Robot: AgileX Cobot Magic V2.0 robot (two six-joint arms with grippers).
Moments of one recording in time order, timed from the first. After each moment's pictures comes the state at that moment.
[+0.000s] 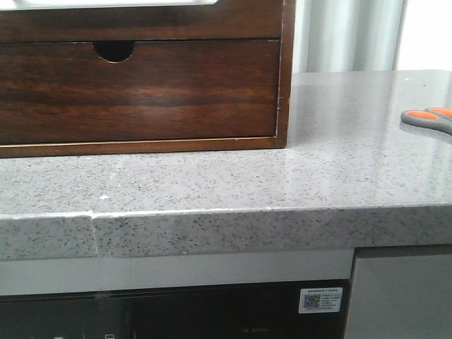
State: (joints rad) left arm -0.01 -0.01 0.00 0.01 0.32 0.06; right arm -0.13 -0.01 0.02 0.03 0.33 -0.14
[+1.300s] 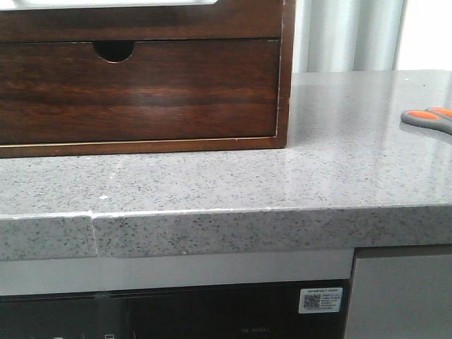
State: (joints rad) left arm -0.01 -0.01 0.00 0.08 0.25 0.06; right arm -0.13 -0.01 0.02 0.04 0.31 -0.14
